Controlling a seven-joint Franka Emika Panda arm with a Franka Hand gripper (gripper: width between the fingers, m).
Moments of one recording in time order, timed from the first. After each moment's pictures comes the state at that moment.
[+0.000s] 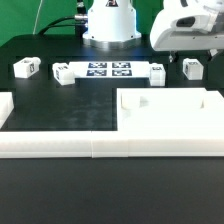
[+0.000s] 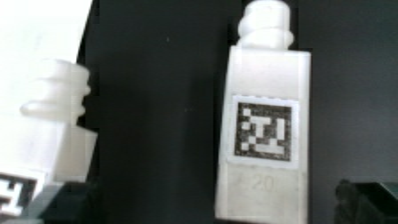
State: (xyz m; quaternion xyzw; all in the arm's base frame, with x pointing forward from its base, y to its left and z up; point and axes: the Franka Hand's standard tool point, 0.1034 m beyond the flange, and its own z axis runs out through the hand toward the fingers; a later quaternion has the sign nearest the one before) arm 0.359 0.159 0.030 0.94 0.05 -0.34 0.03
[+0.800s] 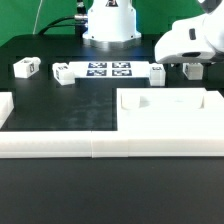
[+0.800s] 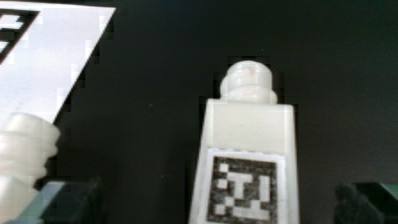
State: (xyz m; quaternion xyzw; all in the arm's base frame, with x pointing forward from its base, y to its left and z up) arm 0.350 0.169 0.015 0.90 0.05 -0.43 0.04
